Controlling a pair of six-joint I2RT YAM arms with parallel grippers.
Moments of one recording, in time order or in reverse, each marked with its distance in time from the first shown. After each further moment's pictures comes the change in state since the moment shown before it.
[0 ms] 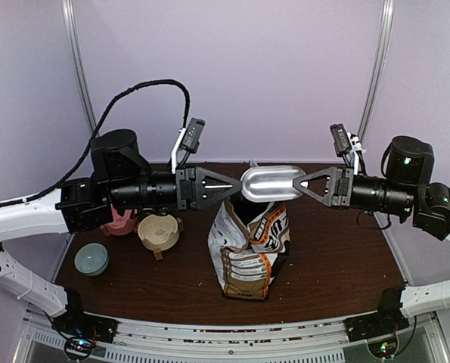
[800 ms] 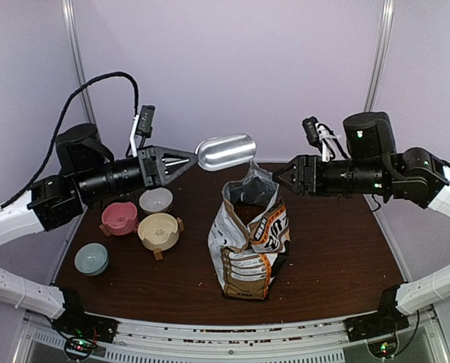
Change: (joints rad) left arm 0.156 -0.171 -0.063 -0.085 -0.118 -0.026; right arm 0.011 0.264 0.298 -0.335 0.235 -0.087
